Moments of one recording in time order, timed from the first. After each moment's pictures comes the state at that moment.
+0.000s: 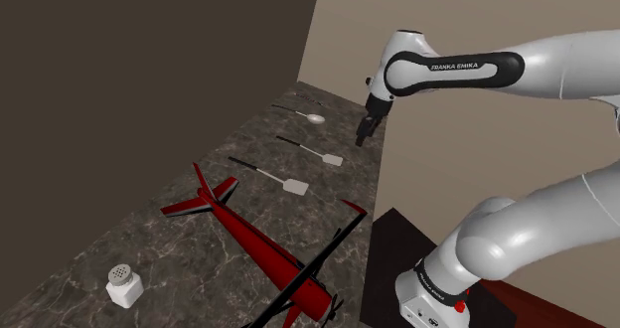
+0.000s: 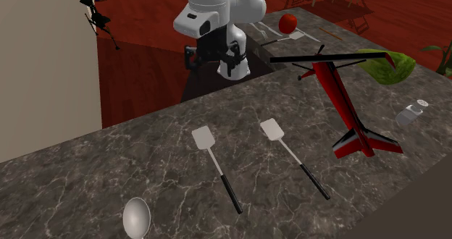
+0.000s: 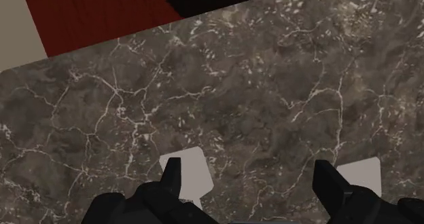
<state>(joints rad) 0.03 -0.37 -0.14 -2.41 -0.07 2.00 -0.32</state>
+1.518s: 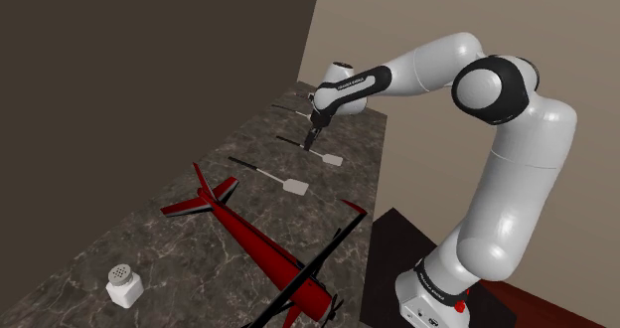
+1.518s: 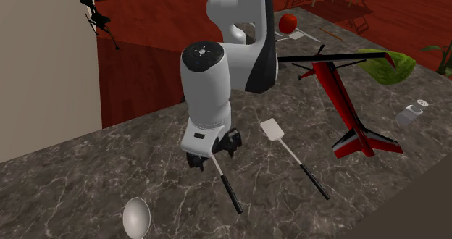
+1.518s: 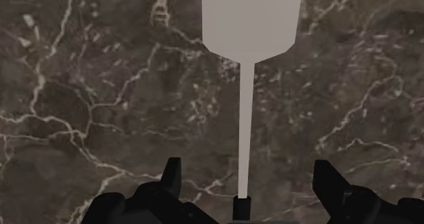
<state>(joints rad) 0.06 0.33 -0.13 -2.02 0.12 2.40 -0.66</state>
